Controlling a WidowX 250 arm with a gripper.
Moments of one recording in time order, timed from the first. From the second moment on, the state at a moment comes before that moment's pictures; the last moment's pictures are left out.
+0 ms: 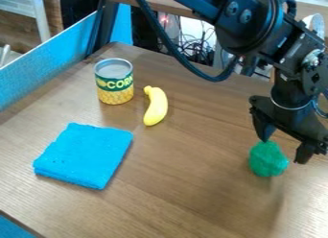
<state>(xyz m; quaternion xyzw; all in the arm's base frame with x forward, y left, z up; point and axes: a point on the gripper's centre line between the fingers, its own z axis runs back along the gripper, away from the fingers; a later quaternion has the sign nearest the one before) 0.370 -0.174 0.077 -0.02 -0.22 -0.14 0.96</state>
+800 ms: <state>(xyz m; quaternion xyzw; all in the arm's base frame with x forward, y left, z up) 0.358 -0.151 0.045 -0.03 -0.15 -0.11 0.98</state>
